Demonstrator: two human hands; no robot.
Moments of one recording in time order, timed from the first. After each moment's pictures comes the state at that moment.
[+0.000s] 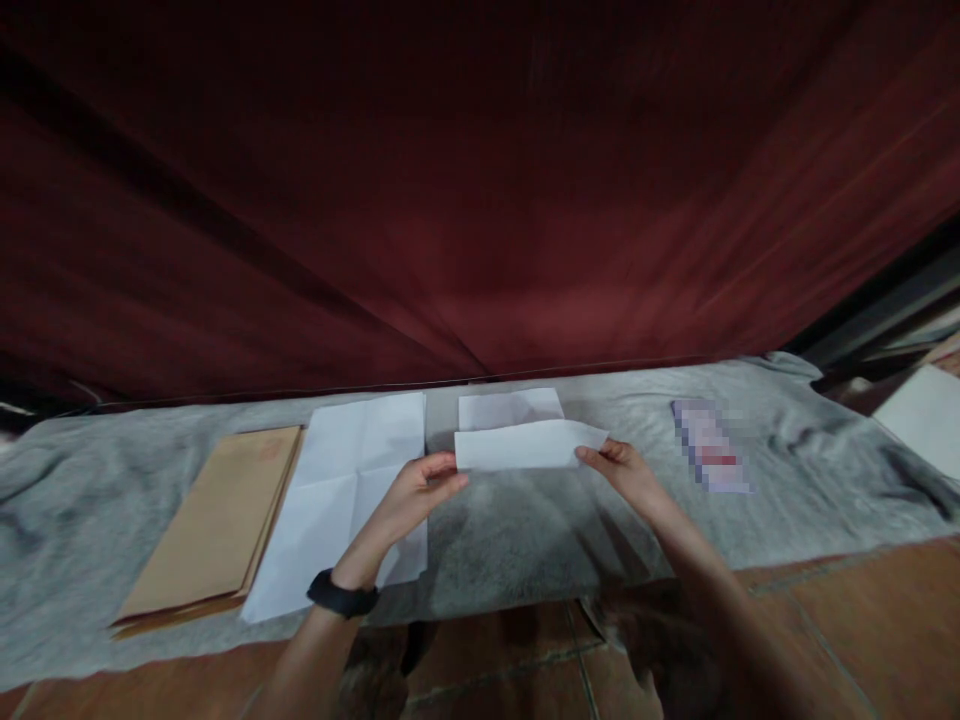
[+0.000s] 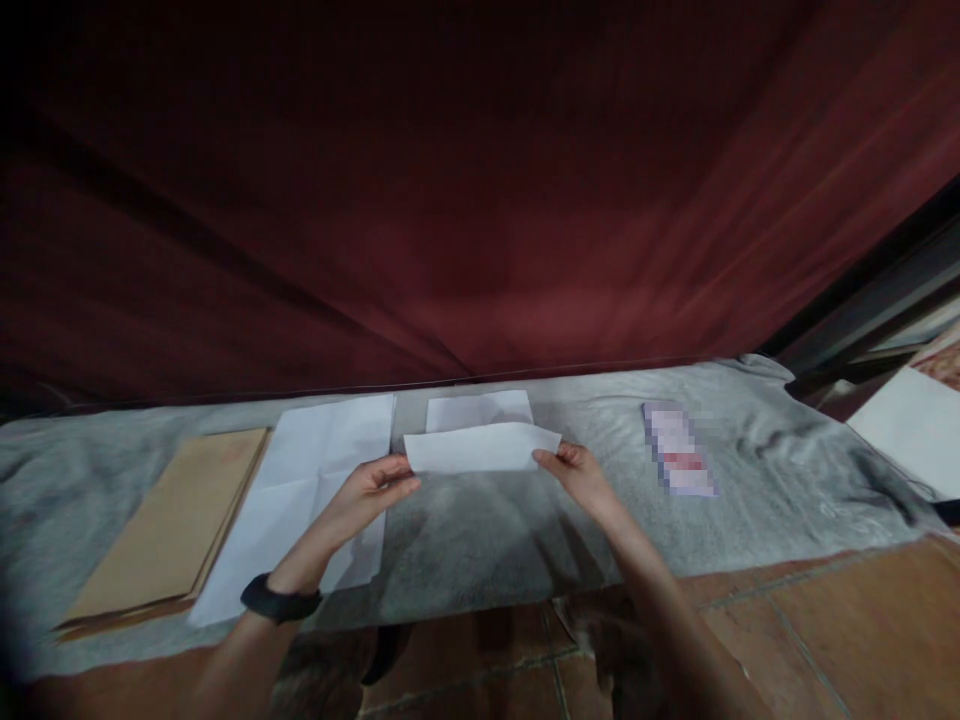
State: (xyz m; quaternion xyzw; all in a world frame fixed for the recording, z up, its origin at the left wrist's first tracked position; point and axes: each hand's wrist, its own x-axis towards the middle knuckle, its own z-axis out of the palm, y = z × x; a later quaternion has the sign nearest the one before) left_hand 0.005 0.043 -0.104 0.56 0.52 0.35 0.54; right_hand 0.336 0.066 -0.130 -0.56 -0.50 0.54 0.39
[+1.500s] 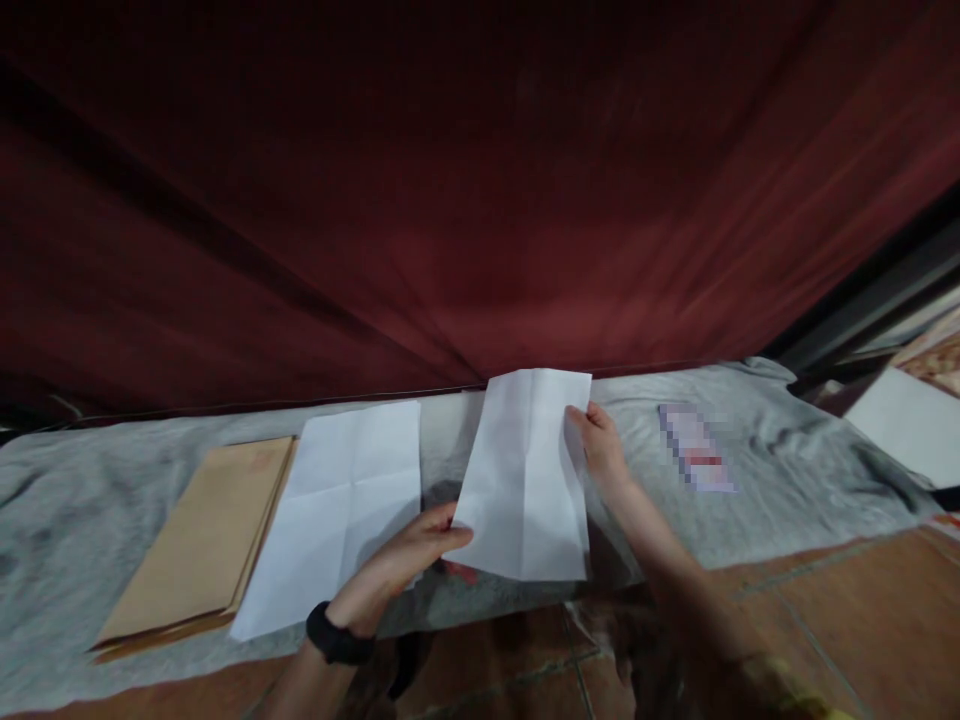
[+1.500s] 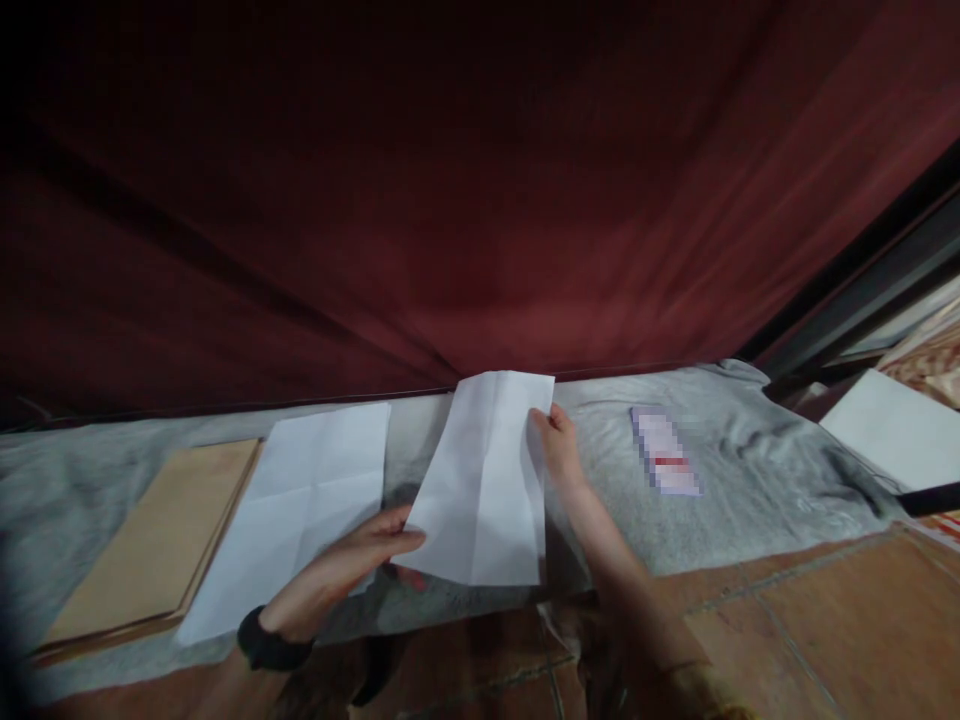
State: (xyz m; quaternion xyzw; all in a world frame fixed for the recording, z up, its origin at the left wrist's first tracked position) left_hand 0.017 0.000 -0.110 0.43 0.49 0.22 0.73; right_hand 0.306 0.121 -0.151 -0.49 -0.38 0.50 0.61
